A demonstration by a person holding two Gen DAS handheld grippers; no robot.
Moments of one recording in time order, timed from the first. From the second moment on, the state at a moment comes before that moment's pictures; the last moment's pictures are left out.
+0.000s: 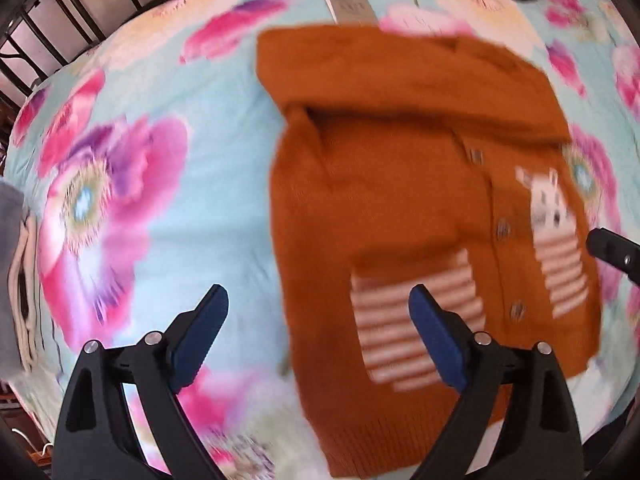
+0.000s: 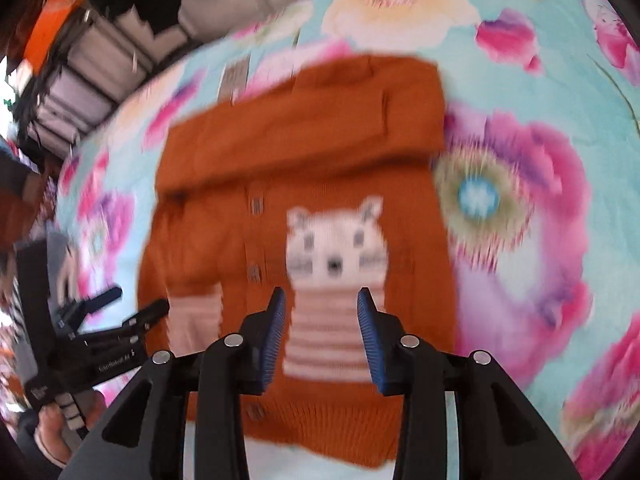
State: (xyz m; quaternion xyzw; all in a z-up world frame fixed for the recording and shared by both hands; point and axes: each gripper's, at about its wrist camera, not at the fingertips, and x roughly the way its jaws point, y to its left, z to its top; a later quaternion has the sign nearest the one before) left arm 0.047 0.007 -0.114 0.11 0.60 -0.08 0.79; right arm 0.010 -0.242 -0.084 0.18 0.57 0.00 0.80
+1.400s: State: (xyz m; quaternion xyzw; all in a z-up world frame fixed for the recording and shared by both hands) left arm 0.017 0.050 -0.143 -0.03 0.70 -0.17 0.70; right arm -0.048 -0.267 -0.134 0.28 0.66 0.02 0.70
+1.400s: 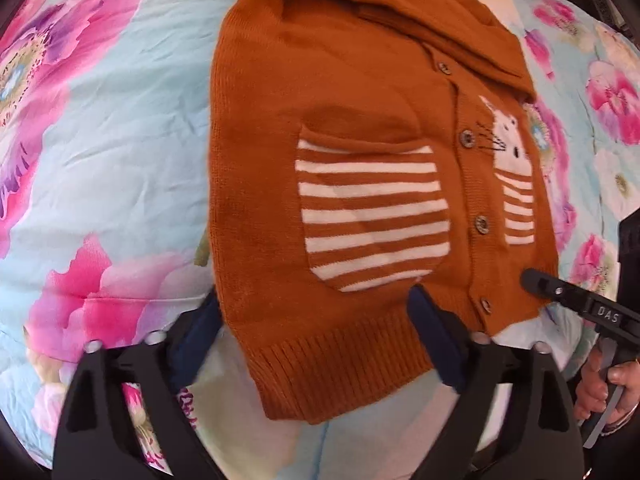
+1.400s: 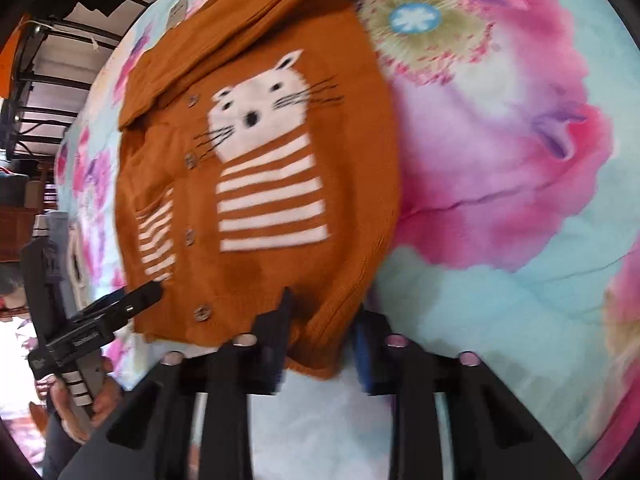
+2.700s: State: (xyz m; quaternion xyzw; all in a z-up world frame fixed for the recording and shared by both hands) left arm 0.013 0.068 -0.153 -0.12 0.71 -0.20 0.67; right arm -0.060 -0.271 -0.118 0.34 0.62 0.03 0.71
